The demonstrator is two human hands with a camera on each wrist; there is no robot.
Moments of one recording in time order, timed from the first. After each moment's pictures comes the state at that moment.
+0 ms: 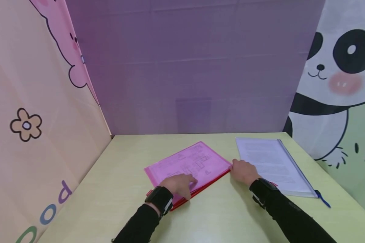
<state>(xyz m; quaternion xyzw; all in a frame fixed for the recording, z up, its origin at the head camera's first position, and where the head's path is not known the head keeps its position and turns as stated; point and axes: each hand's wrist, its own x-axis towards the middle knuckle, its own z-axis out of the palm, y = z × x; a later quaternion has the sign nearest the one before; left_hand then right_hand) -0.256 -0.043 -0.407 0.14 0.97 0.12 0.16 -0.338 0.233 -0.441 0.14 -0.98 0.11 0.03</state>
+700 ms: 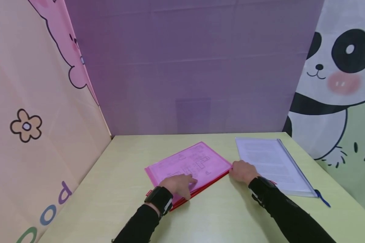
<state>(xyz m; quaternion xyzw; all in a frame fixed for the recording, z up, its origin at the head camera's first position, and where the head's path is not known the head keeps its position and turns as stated) -0.256 -0.043 -0.406 0.14 0.97 0.10 0.17 -0.341 0.234 -0.444 0.13 -0.99 0.11 -0.01</state>
